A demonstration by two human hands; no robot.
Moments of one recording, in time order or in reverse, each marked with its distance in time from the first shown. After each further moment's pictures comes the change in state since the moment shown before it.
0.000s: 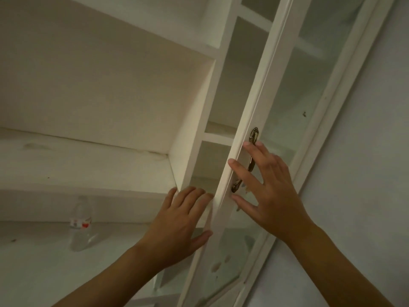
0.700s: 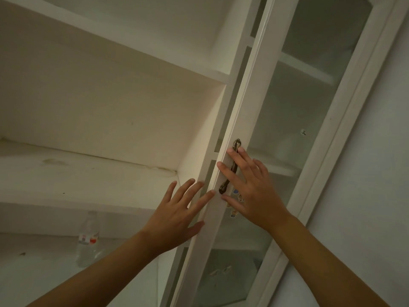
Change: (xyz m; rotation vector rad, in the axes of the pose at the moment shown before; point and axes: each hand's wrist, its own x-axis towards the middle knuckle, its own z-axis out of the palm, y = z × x) left_hand 0.035 -0.060 0.010 0.188 0.080 0.074; right_hand 0.051 0.014 0.059 -0.028 -0.040 -0.043
